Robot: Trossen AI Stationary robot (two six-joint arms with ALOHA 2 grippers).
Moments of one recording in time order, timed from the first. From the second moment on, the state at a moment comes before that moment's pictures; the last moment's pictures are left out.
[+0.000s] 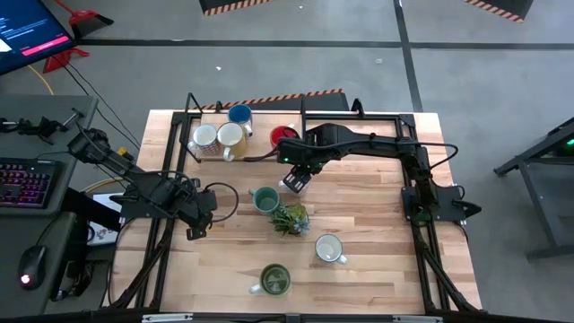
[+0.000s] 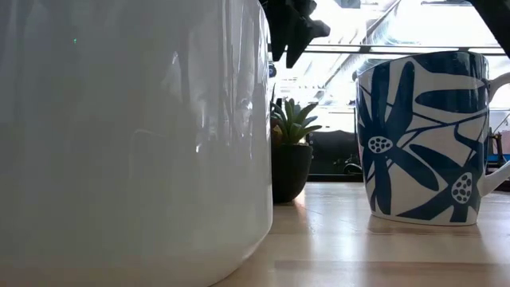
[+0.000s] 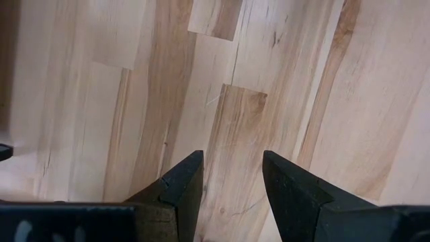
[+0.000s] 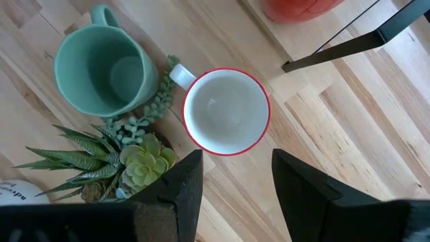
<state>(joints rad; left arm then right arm) -0.52 1.10 0.83 -1.15 -0.22 -0.72 -0.03 2.04 2.21 -1.50 0.15 0.62</state>
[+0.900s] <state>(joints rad) -0.42 1.10 0.83 -1.14 -0.22 -0.69 0.03 1.80 2.18 -1.57 0.47 0.36</state>
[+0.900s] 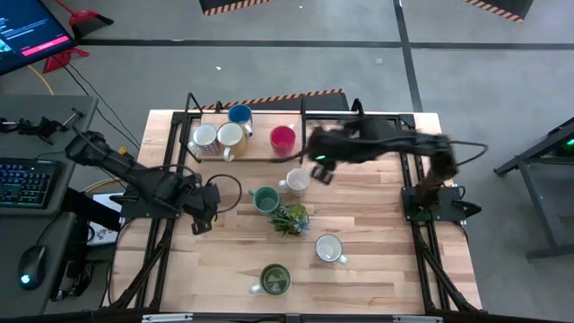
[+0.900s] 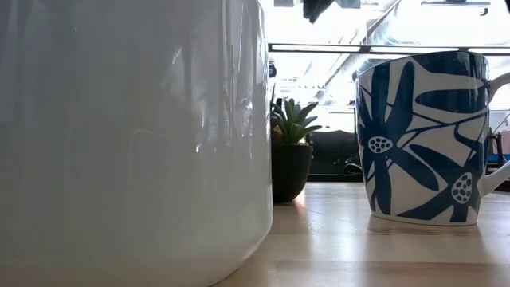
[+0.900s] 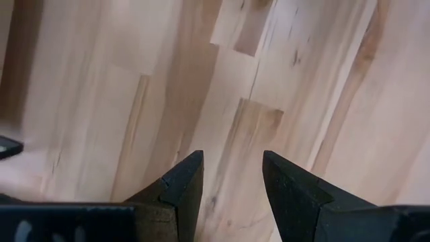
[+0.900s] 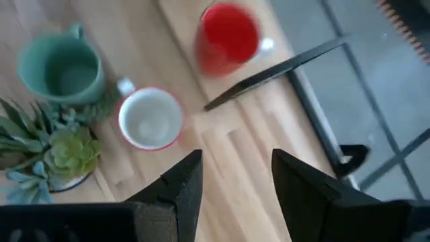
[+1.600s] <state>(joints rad) -0.17 1.13 0.93 -0.93 -0.10 -0.50 0.13 0.90 1.02 -0.81 0.41 0.56</state>
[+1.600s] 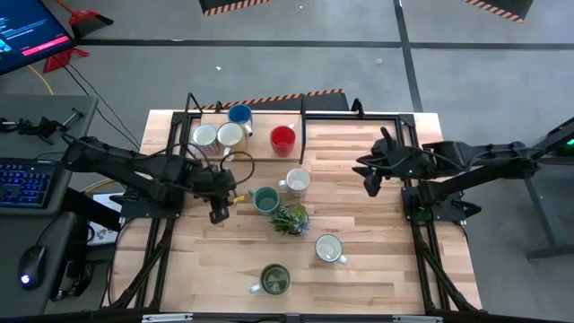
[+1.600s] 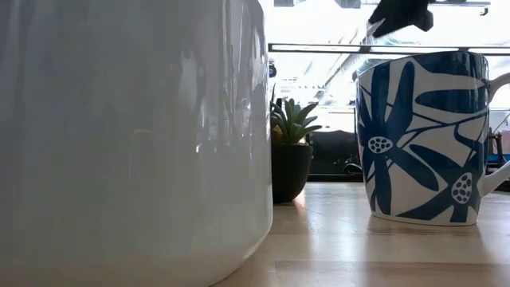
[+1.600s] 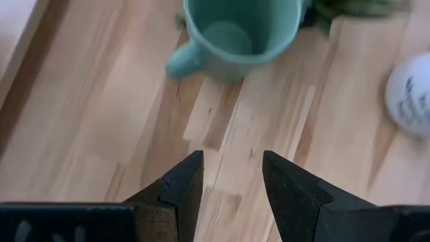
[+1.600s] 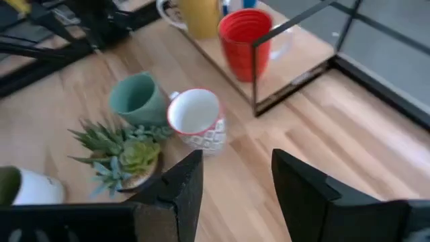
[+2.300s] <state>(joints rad) -0.13 1.15 0.99 -0.91 -0.14 -0.27 0.28 1.15 0.95 -0.63 0.12 0.47</state>
